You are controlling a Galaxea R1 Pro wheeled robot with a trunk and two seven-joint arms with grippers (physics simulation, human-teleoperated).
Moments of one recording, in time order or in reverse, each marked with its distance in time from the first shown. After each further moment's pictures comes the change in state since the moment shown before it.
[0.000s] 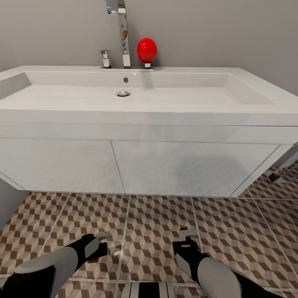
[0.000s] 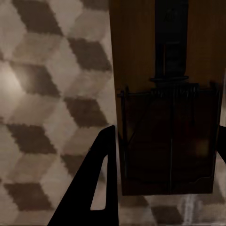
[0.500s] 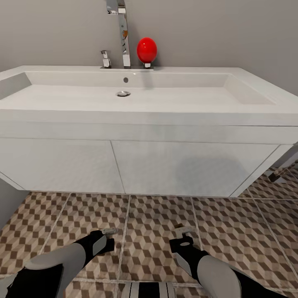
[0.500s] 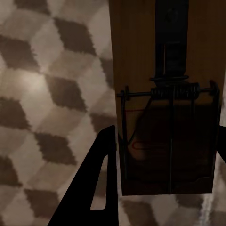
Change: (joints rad) left arm -0.025 -0.053 -0.084 -0.001 -0.008 -0.024 0.000; right arm -0.011 0.000 -0.001 -0.001 0.086 -0.015 0.096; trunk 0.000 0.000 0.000
